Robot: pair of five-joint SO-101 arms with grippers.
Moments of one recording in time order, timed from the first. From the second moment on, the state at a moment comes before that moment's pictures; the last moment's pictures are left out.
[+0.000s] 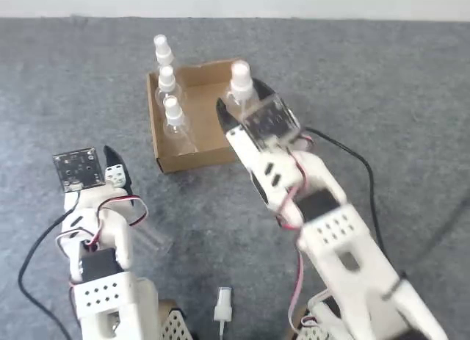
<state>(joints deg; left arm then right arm) -22.7 -77.8 87.3 27.2 2.6 -31.6 -38.1 50.8 5.0 14.1</state>
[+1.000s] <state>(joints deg) -23.5 -77.8 87.3 27.2 2.6 -26.9 25.9 8.5 -11.3 14.1</state>
